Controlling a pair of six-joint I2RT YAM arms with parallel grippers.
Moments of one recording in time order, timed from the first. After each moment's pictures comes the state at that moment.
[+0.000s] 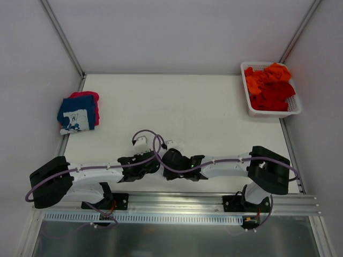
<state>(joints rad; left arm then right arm) -1.07 1.20 0.43 -0.21 -0.53 -1.17 1.26 1.61 0.82 -0.10 0.16 0.79</state>
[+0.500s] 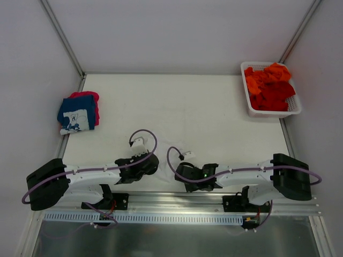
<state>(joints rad) -1.08 1.15 0.39 -0.20 -0.55 -1.20 1.39 1.41 0.70 -0.49 0.29 0.95</state>
